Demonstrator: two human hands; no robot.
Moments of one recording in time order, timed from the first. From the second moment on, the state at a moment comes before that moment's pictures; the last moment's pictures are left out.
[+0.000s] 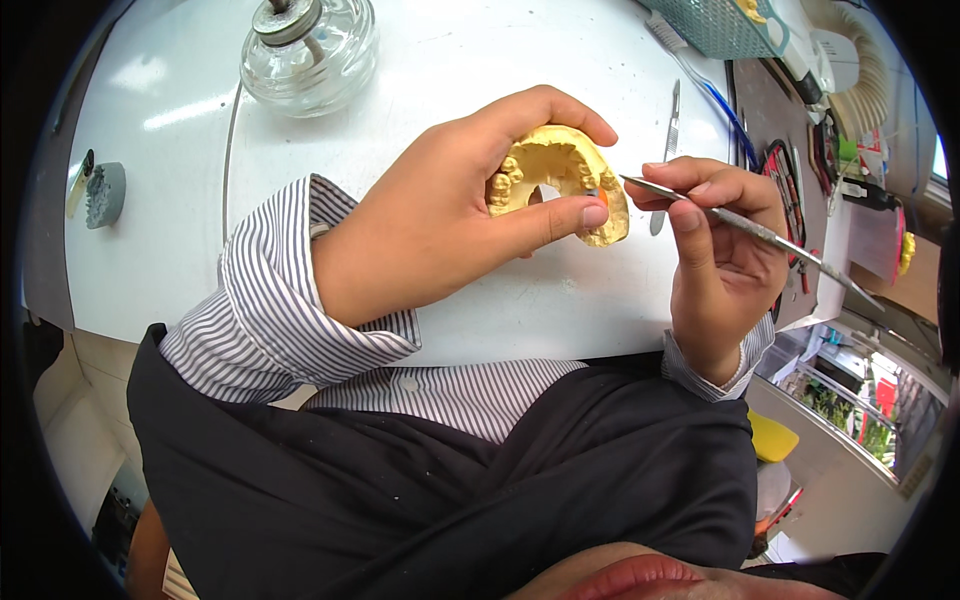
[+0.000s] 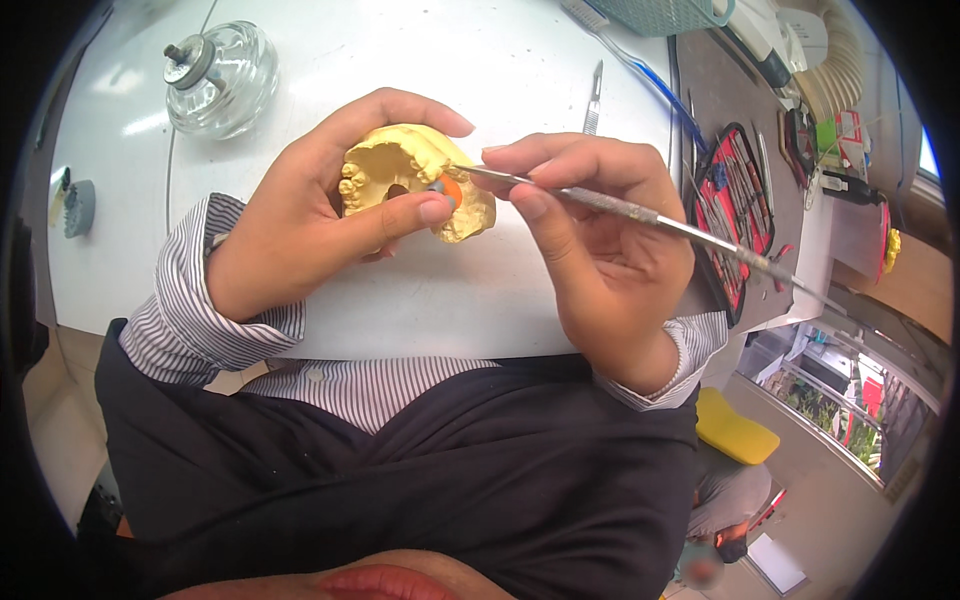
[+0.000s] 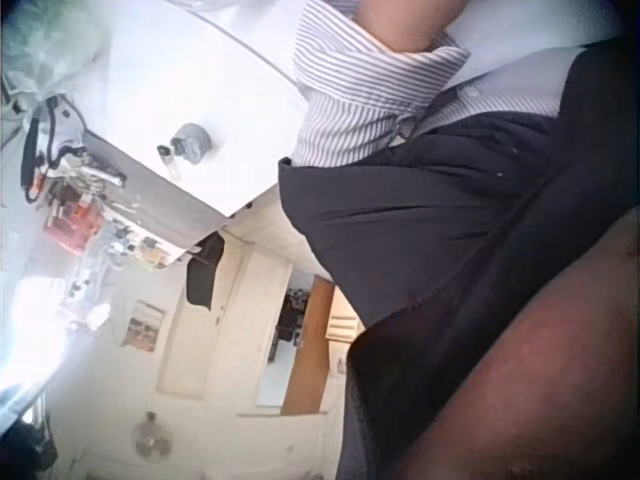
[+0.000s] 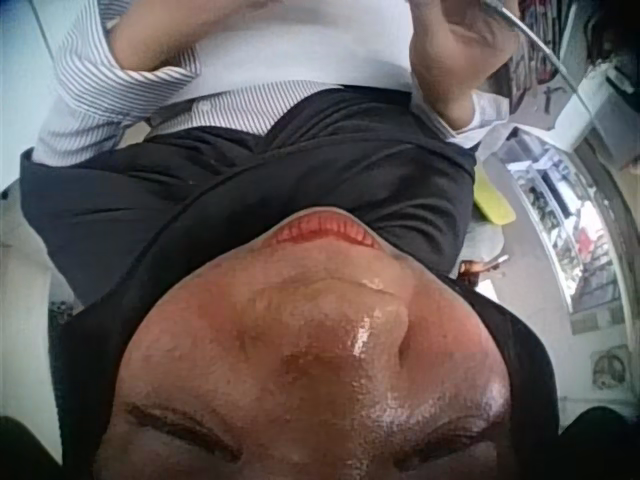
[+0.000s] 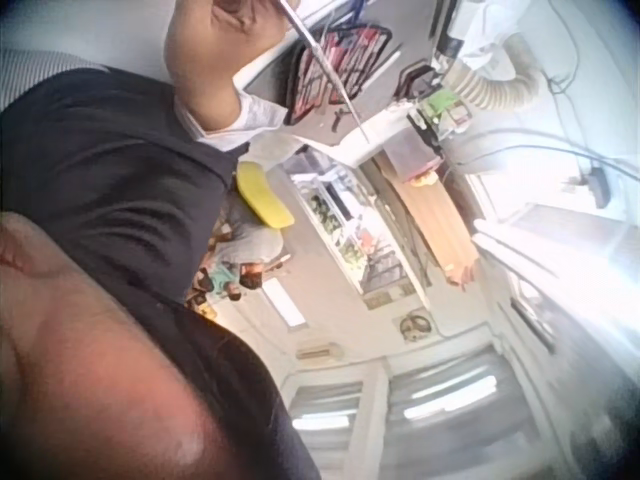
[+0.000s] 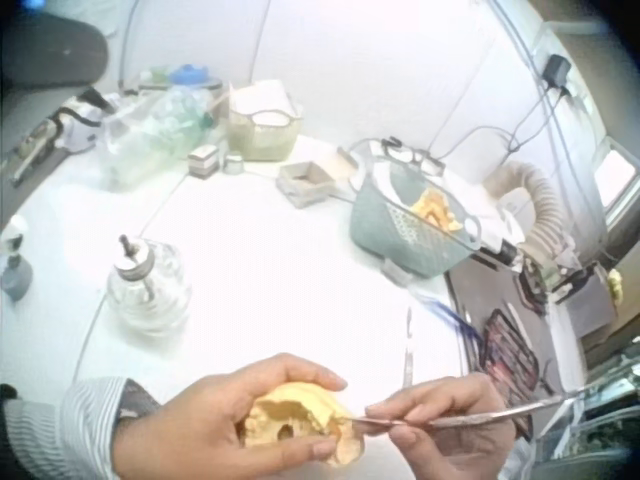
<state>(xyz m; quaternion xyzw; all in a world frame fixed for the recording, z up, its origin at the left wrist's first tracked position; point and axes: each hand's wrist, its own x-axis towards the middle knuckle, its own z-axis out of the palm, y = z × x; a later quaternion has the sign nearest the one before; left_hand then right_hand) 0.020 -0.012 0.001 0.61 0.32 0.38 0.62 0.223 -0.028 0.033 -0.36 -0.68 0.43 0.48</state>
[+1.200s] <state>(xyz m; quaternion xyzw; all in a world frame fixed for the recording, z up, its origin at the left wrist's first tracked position) 0.027 -0.010 -0.009 0.61 0.33 0.38 0.61 0.223 -0.028 0.030 -0.35 -0.78 0.33 0.41</state>
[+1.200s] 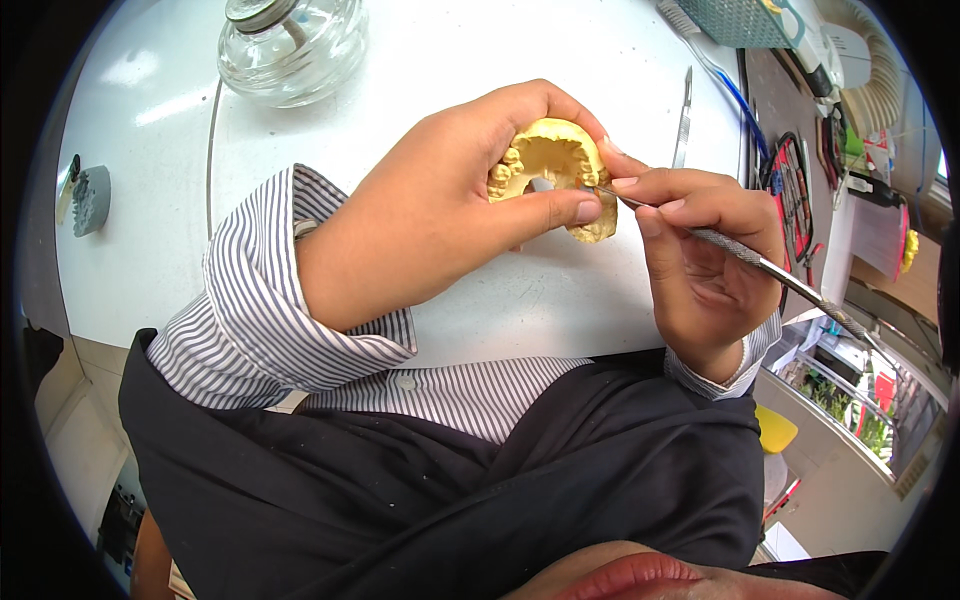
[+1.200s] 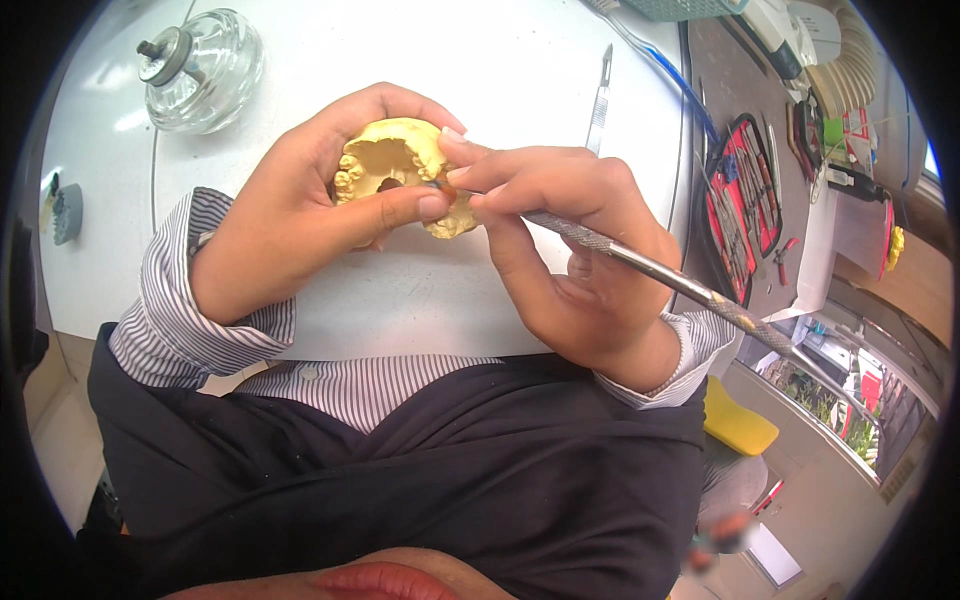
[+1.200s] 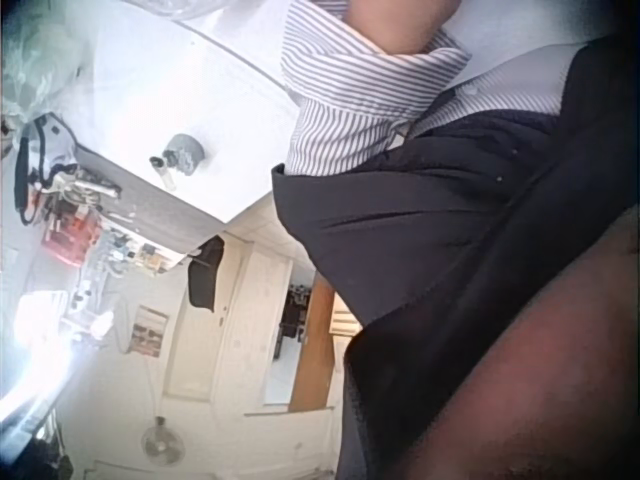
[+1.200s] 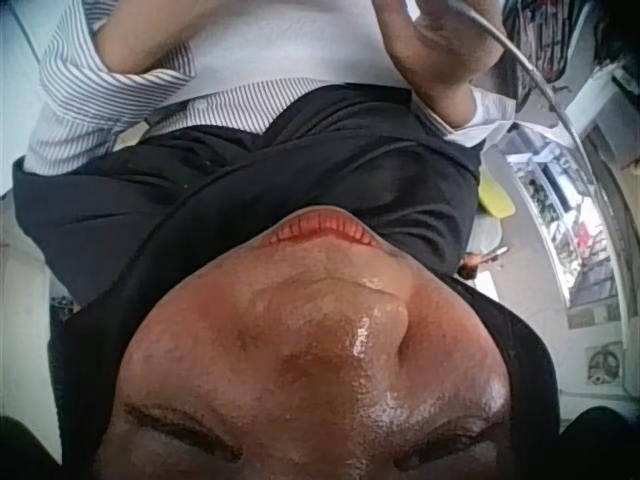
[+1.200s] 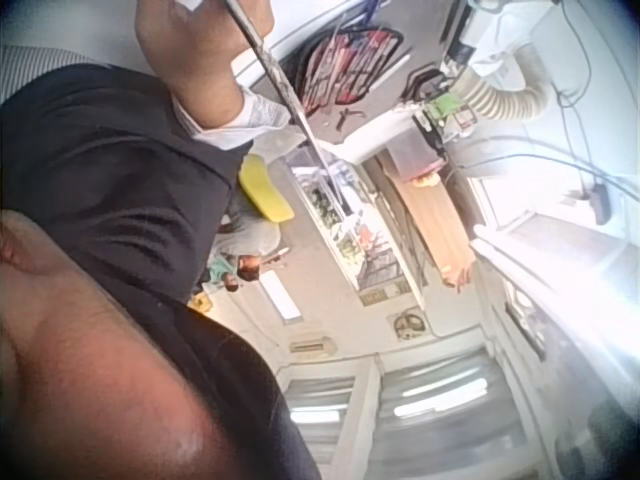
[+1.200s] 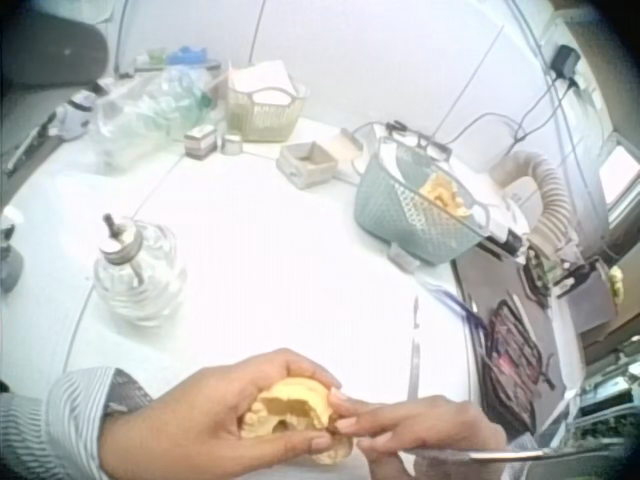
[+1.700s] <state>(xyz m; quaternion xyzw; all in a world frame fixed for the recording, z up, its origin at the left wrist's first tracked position) 0.028 -0.010 -0.008 0.60 0.32 0.38 0.63 0.221 -0.031 0.032 -0.36 -0.77 0.34 0.41</state>
